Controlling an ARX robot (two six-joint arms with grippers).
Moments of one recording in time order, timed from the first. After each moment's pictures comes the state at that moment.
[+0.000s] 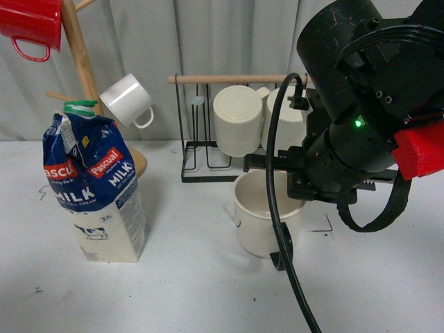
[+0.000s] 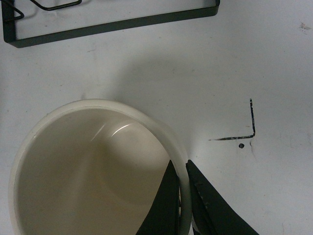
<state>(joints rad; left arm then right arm) 0.00 0.01 0.01 0.00 0.00 -0.01 0.40 2.02 1.24 -0.18 0.13 0.41</state>
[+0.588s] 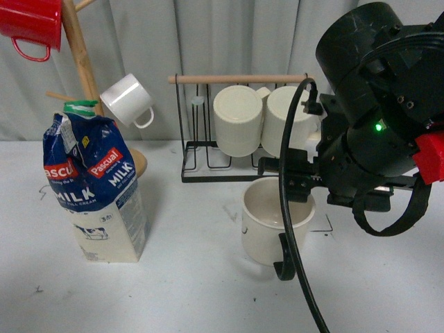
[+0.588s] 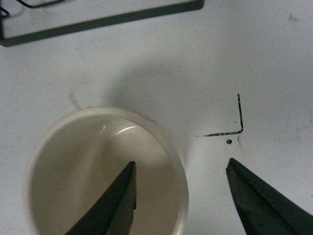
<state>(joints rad) 0.00 0.01 0.01 0.00 0.00 -0.01 0.37 2.00 1.22 -0.18 0.10 0.41</state>
